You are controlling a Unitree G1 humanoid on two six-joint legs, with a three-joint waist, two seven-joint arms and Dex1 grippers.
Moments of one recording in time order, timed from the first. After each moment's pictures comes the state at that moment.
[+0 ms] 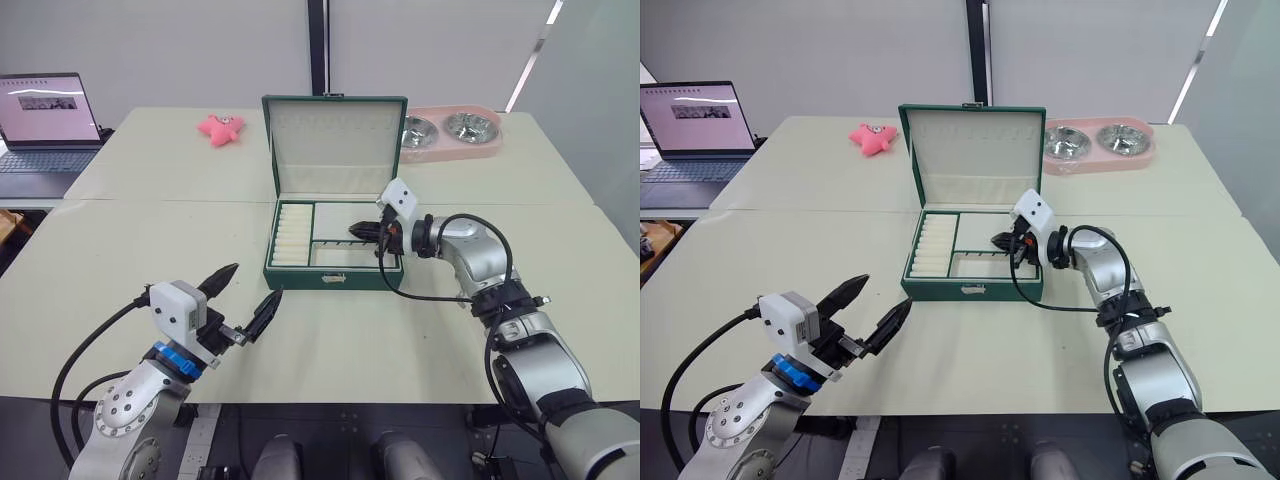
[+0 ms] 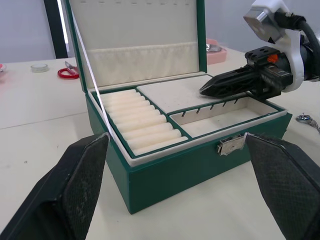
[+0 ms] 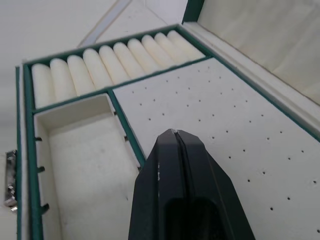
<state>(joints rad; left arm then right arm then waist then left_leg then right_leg) 0.21 0.40 0.20 -0.61 -0.51 0.29 -0.49 -0.88 -0.30 0.11 0.47 0.18 0.35 0.97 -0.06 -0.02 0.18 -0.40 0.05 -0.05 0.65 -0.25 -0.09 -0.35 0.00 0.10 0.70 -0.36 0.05</state>
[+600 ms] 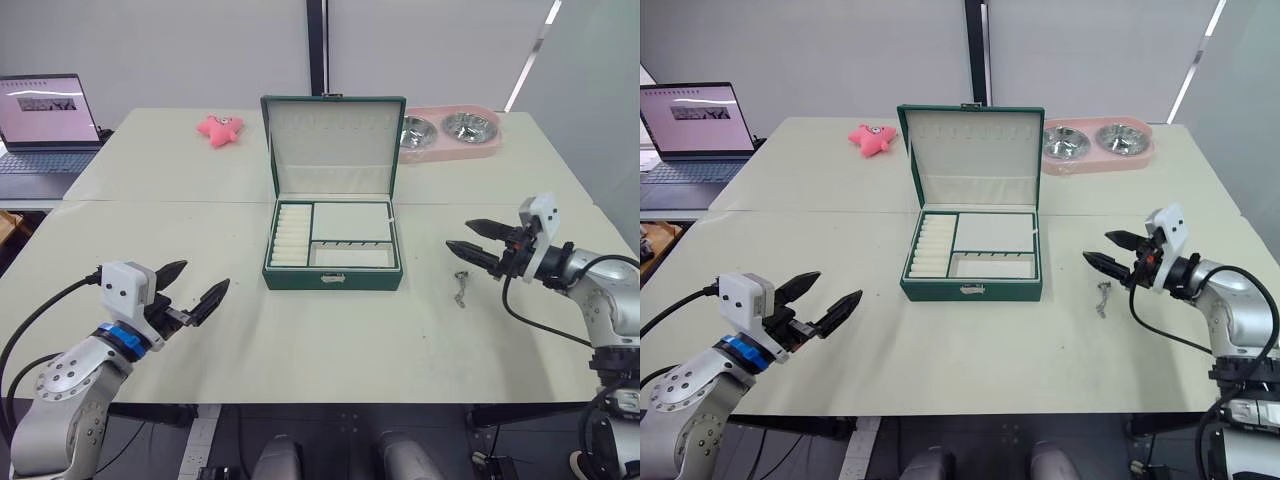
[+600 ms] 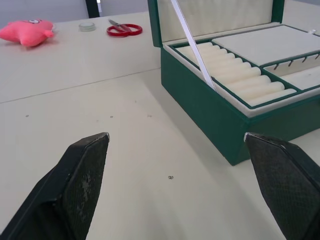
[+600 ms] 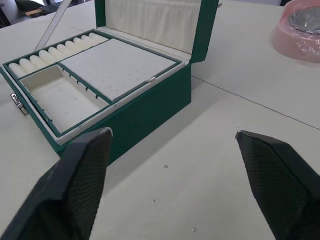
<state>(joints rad) 0.09 0.63 0.40 -0.25 -0.52 0.31 -0.65 -0.40 -0.70 -0.23 0.10 0.42 0.49 1.00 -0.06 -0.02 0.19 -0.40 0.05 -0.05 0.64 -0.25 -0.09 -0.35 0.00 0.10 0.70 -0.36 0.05</state>
